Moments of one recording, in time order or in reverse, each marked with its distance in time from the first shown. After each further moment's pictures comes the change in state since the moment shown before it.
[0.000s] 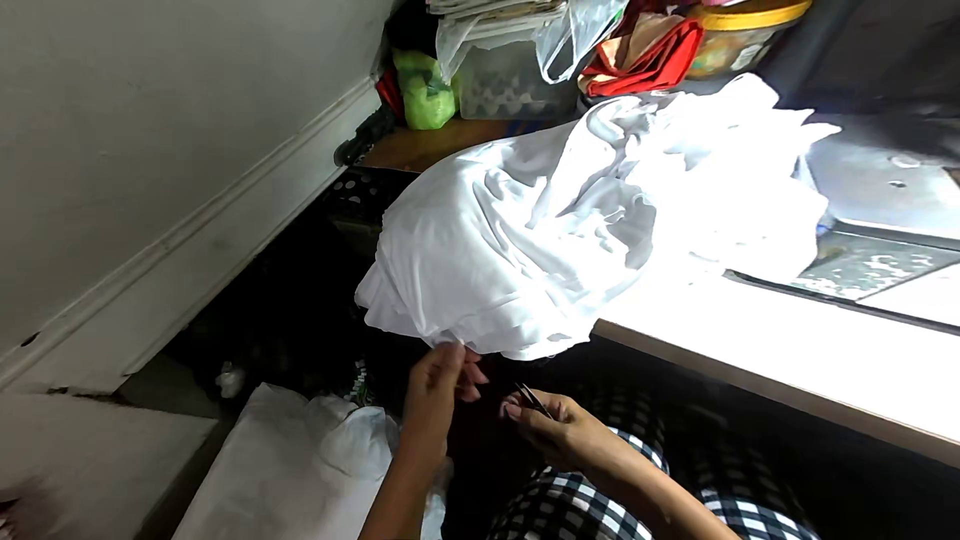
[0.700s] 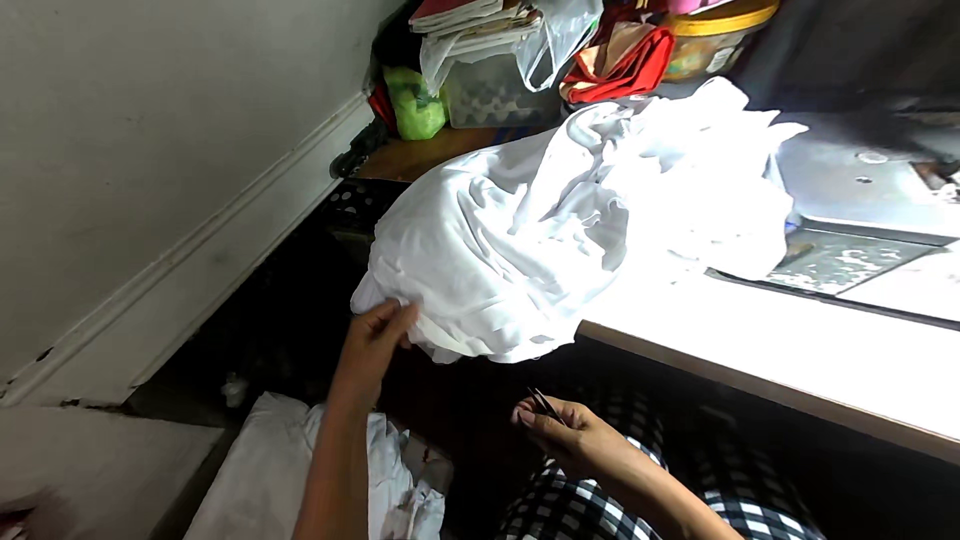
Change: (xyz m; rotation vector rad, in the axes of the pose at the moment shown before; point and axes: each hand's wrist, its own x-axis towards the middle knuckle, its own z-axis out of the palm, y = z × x) left_hand 0.037 0.069 -0.039 0.328 0.043 0.162; right_hand -0.015 0.007 -0.017 0.009 0.038 -0.018
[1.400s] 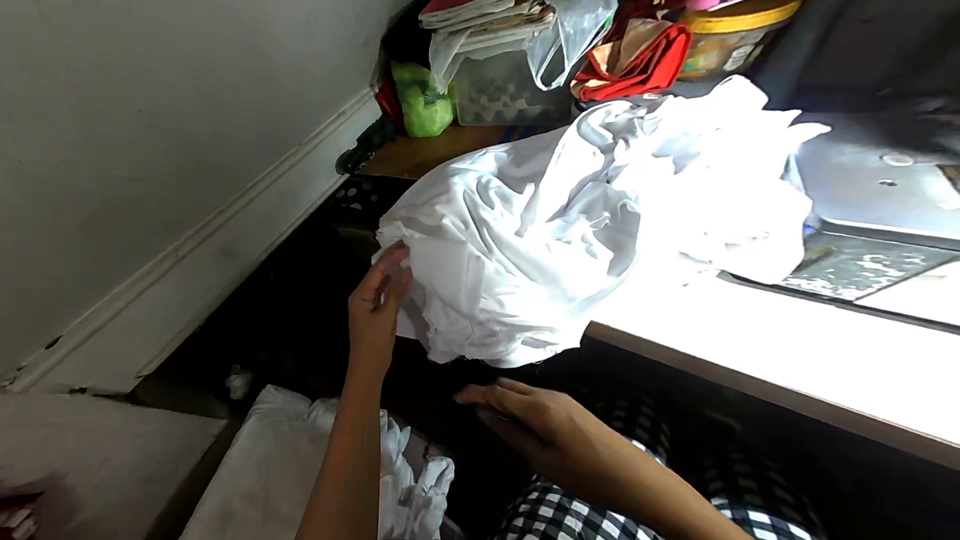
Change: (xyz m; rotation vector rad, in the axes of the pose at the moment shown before) left_hand 0.029 -0.017 0.006 0.016 0.096 0.373; right_hand 0.002 -0.066 0.051 -0.908 -0.024 -0.618
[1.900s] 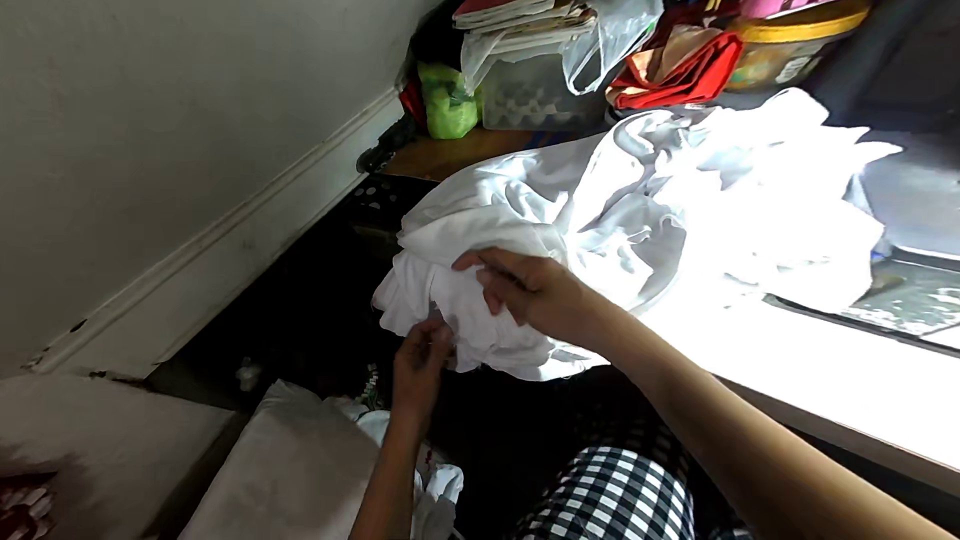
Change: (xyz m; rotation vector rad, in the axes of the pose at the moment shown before) left_hand -0.060 -0.027 0.020 -0.129 0.090 -0.488; right_hand 0.115 -0.010 -0.072 -0.038 0.121 0.015
